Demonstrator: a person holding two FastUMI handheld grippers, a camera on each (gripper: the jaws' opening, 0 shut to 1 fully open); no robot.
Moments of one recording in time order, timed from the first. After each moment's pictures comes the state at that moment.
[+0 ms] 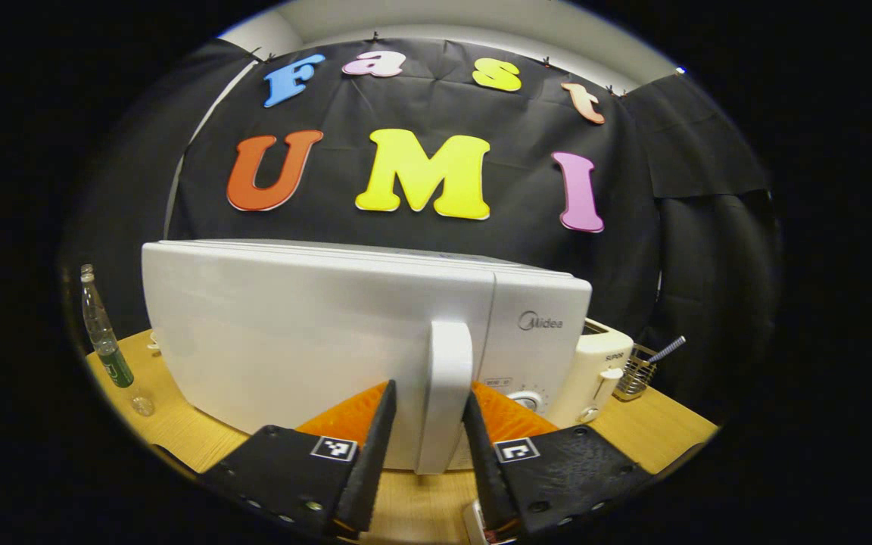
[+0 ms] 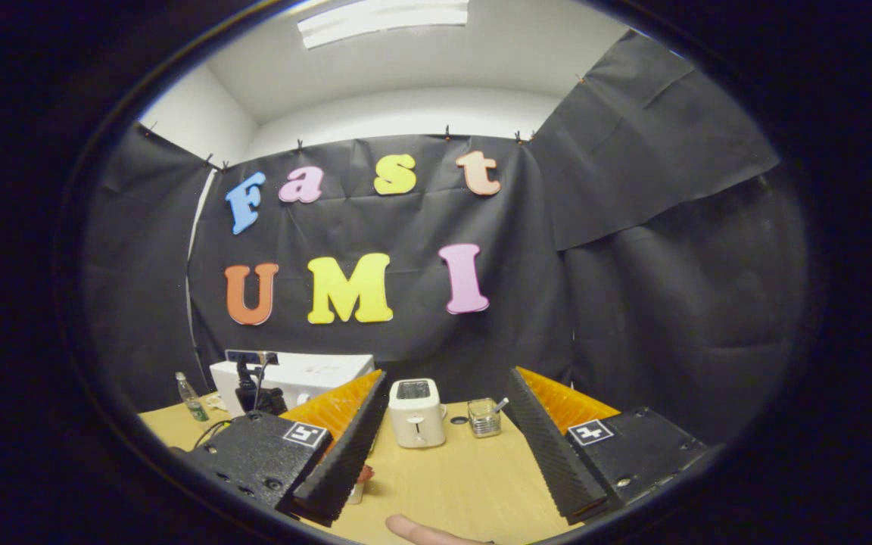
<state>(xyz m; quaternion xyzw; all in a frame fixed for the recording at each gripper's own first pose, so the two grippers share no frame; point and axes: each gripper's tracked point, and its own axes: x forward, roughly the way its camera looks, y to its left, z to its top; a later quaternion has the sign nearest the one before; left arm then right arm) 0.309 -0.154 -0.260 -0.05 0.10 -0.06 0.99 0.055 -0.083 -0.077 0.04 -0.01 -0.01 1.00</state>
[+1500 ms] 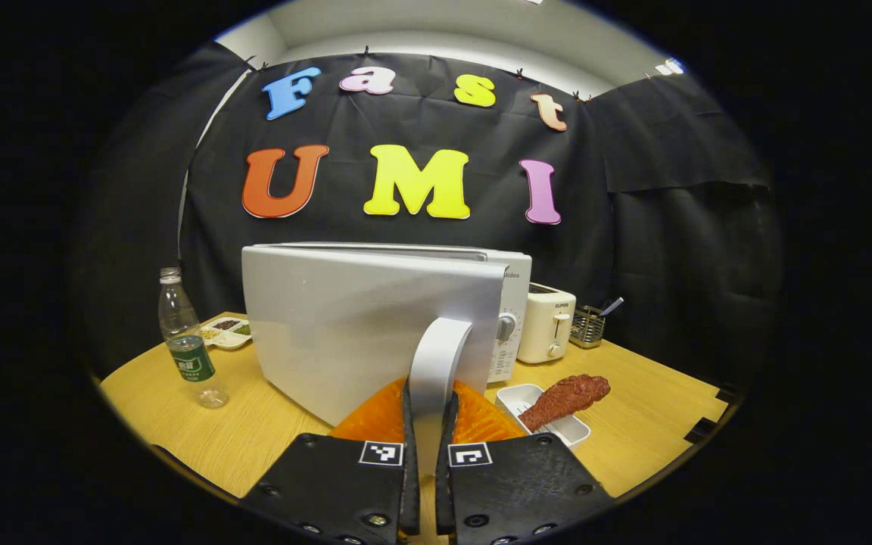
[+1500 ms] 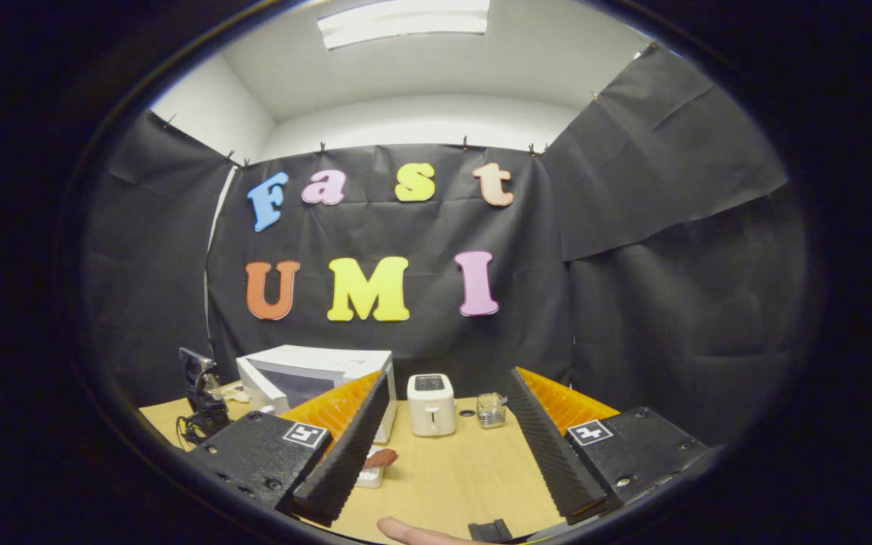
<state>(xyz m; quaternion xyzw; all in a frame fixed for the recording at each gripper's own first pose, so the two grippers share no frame) 0.136 -0.058 -0.249 -0.03 0.11 -0.10 0.99 -0.030 -0.031 -0.060 0.01 -0.02 0.01 1.00</state>
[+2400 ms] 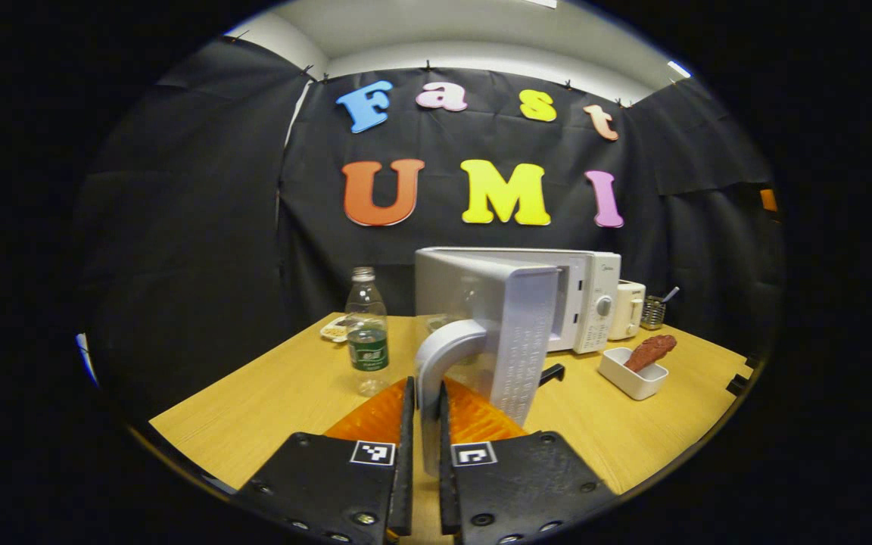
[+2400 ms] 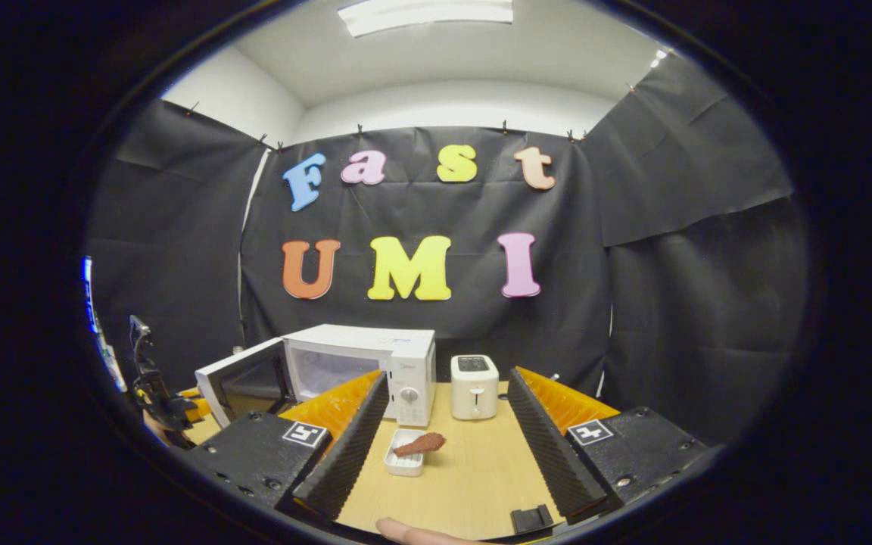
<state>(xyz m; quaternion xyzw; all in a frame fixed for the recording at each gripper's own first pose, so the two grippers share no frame) 0.049 0.145 -0.251 -0.02 0.11 0.02 0.99 -0.034 0.041 -0.087 0.00 0.01 0.07 1.00</state>
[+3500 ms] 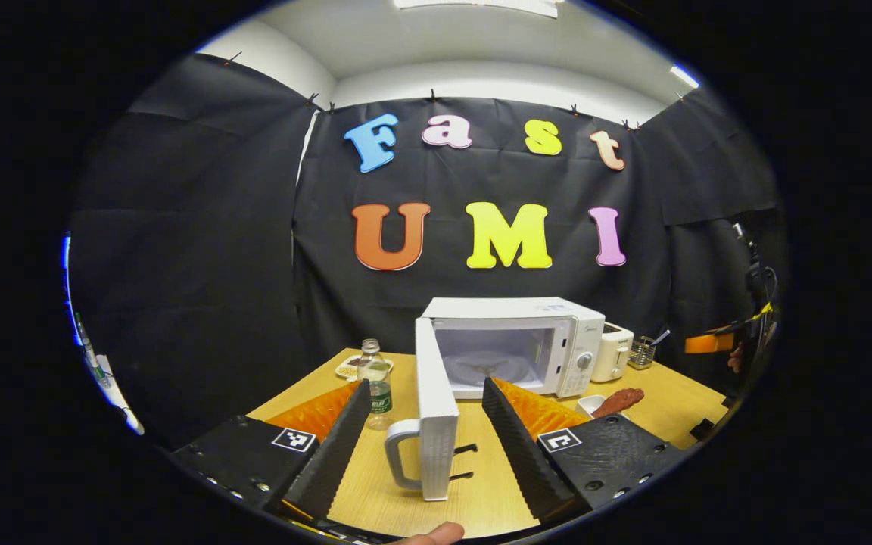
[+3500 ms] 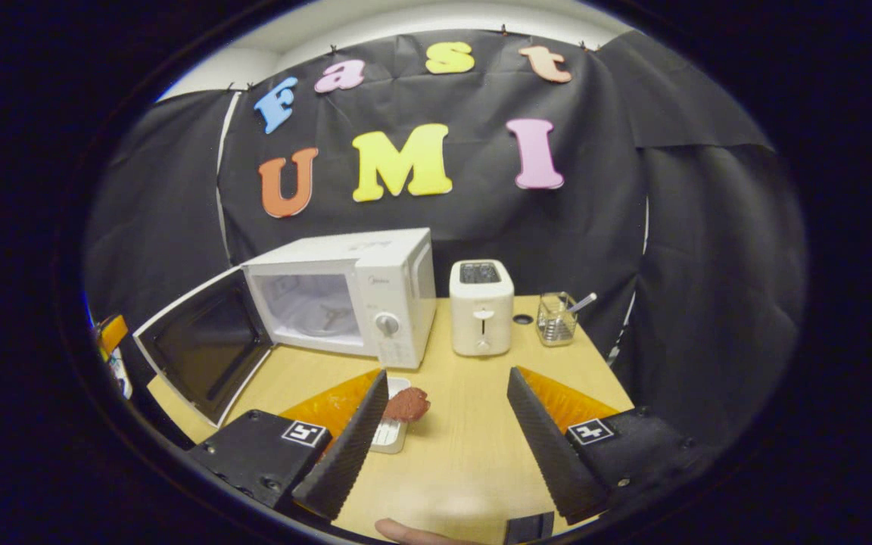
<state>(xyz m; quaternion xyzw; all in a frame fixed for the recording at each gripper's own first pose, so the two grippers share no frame) 0.033 0.088 -0.117 -0.01 0.06 0.03 1.00 0.124 0.033 -0.232 0.02 0.26 0.13 0.96</state>
